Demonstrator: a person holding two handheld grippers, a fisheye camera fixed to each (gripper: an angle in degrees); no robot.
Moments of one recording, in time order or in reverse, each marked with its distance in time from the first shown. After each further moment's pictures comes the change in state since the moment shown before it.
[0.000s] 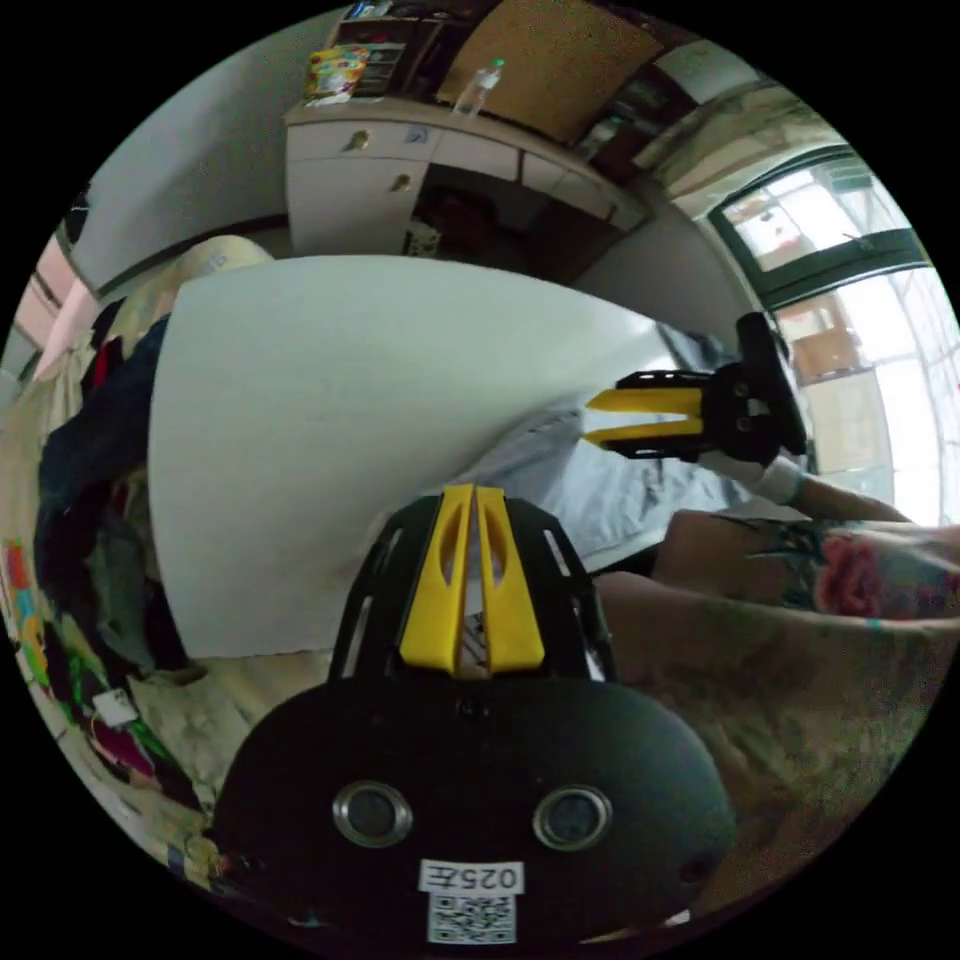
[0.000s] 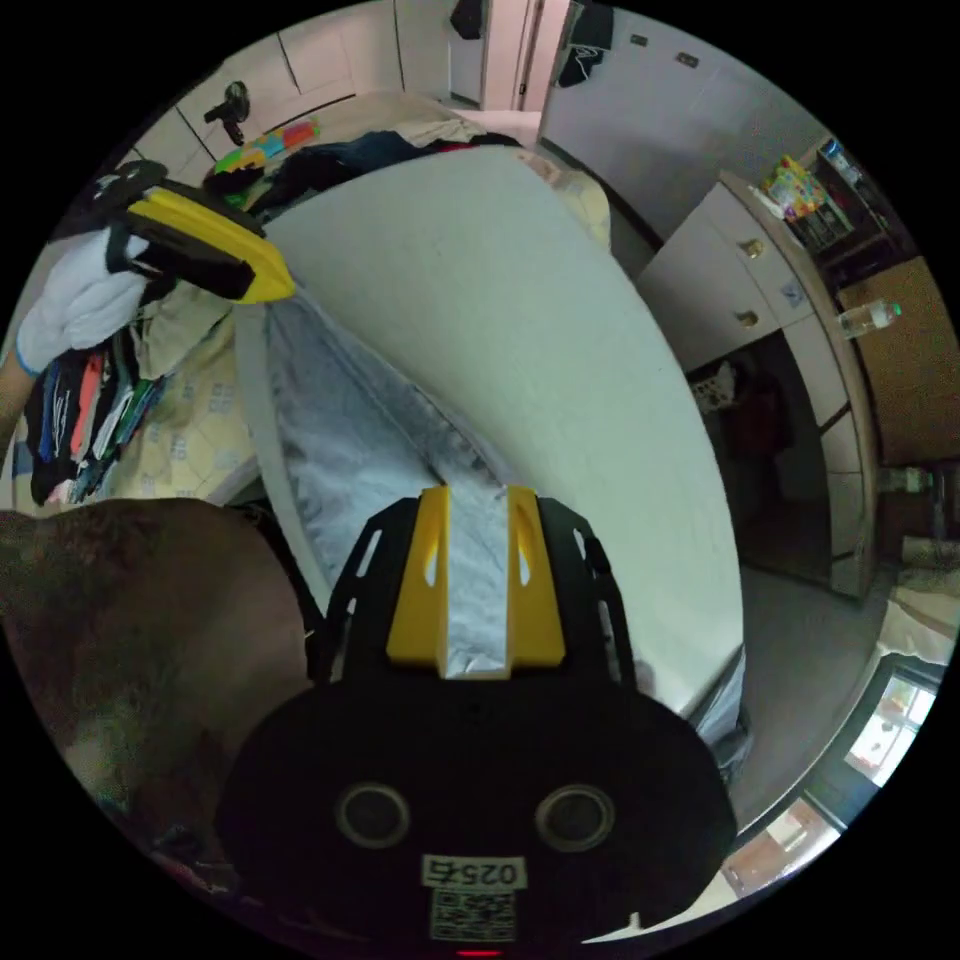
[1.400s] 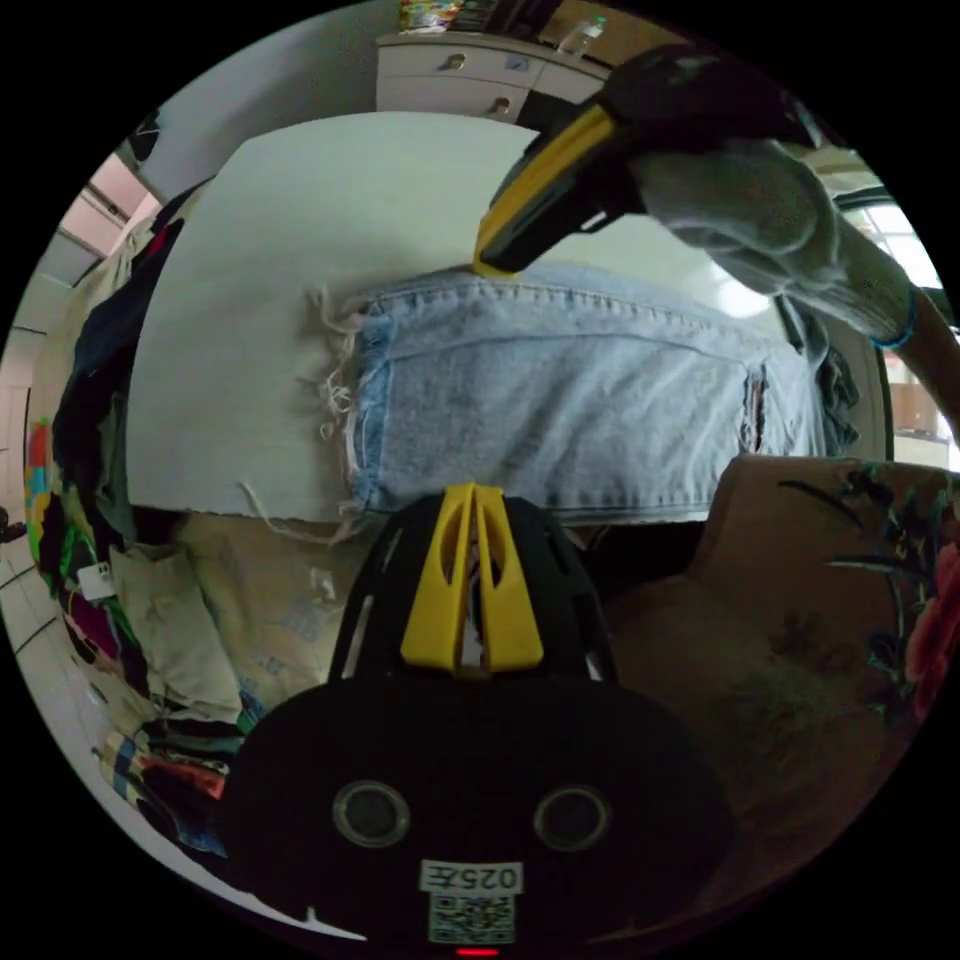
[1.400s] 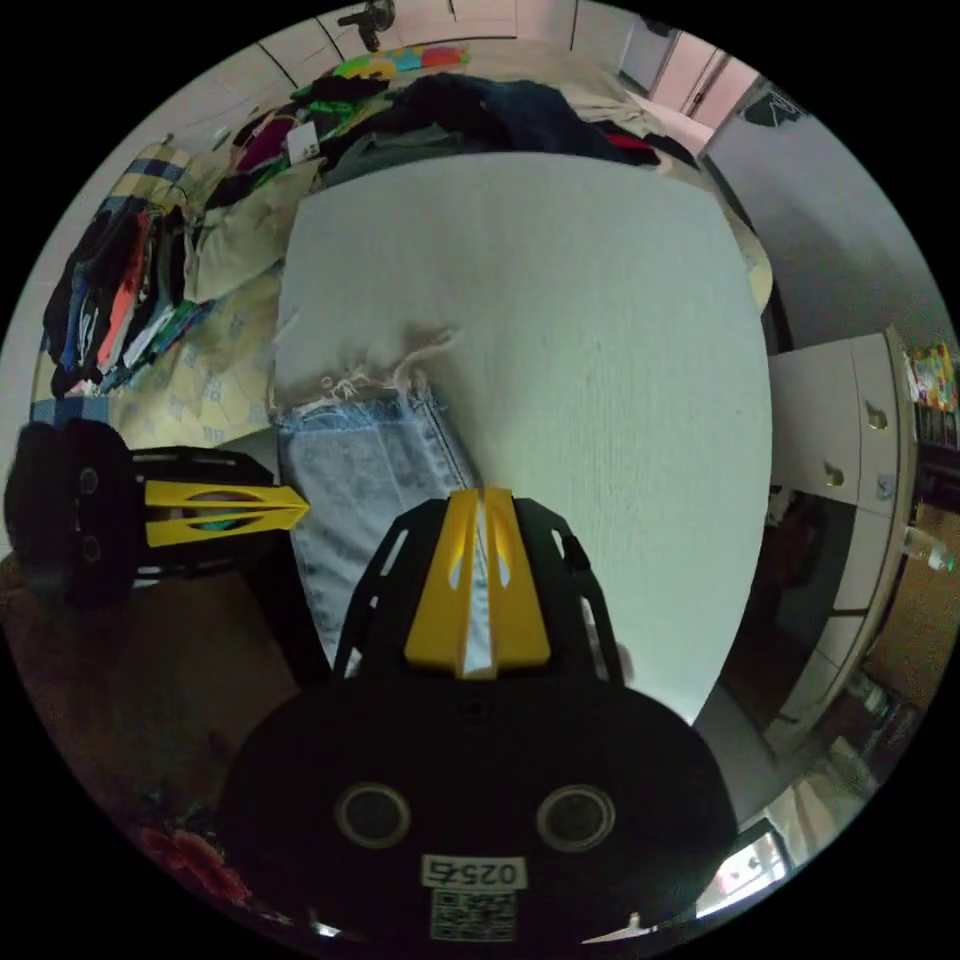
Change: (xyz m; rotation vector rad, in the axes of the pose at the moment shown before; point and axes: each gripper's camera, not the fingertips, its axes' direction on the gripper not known) left arm -0.010 0.061 0.128 -0.132 -0.142 -0.180; right arm -0.105 -0.044 -0.056 -0.085 -0.065 -0.352
